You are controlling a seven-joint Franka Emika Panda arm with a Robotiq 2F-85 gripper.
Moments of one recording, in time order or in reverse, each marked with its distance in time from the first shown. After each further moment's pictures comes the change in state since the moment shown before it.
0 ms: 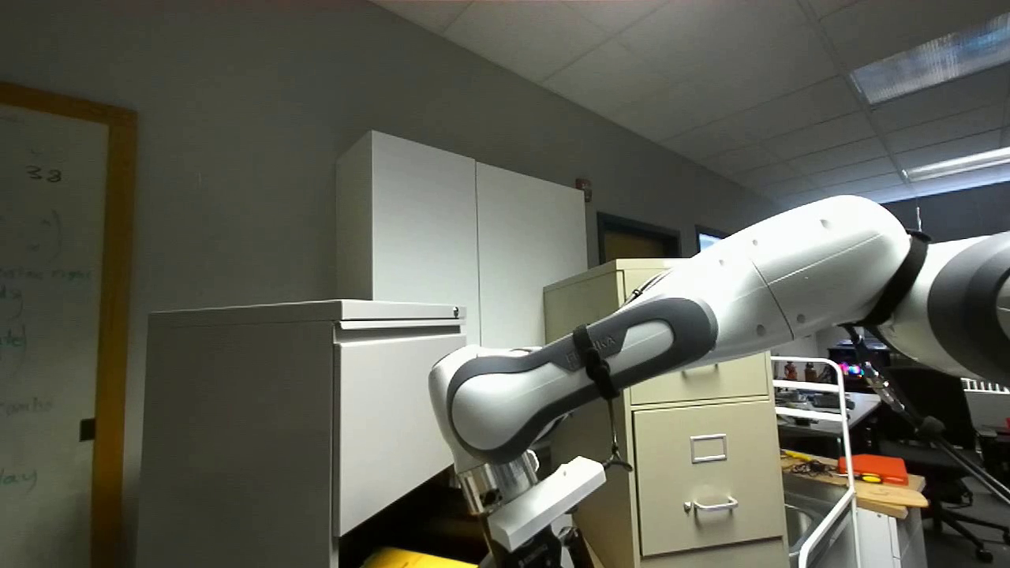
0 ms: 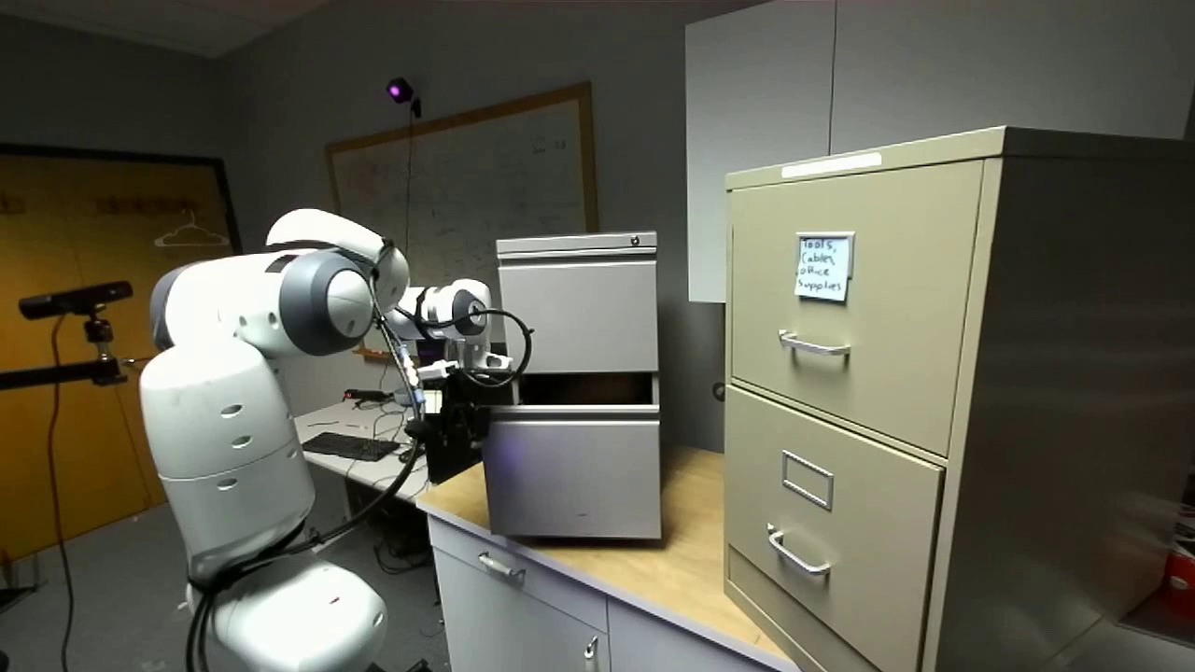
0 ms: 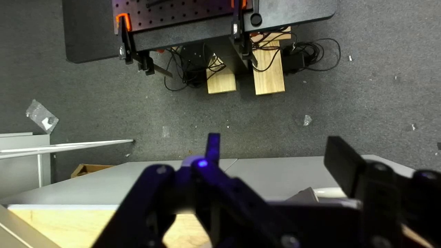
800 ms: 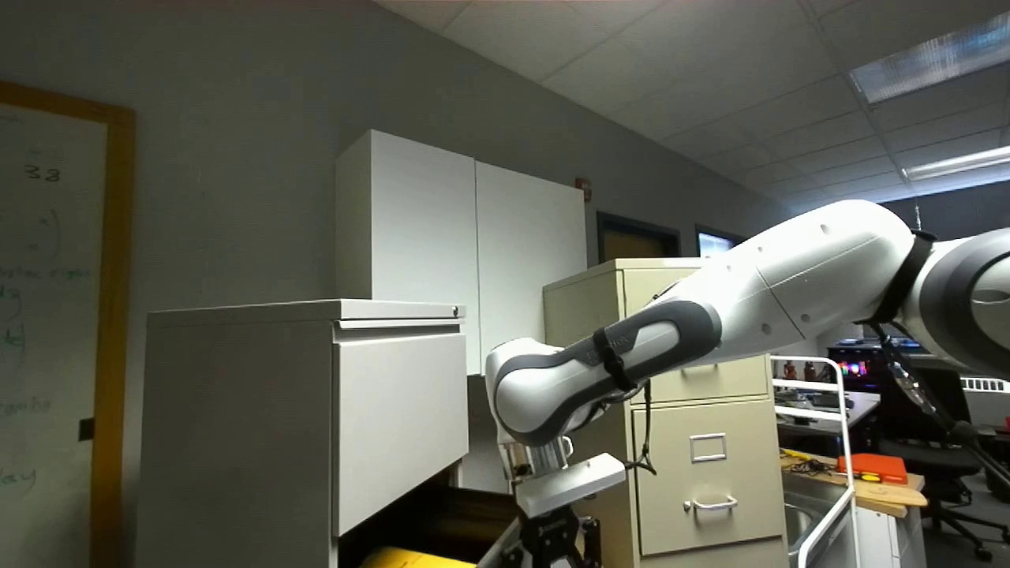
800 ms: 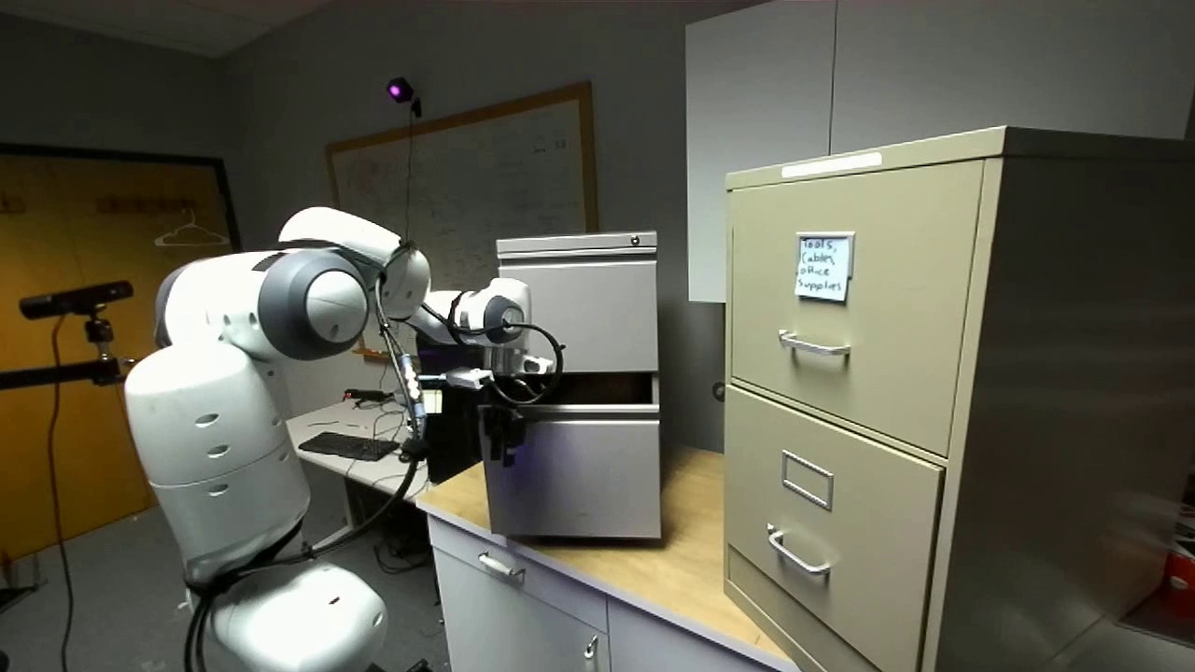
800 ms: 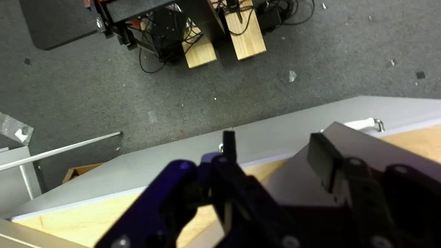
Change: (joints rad) arm -0.005 -0.042 -0.176 -0.076 0.026 0.193 -0.005
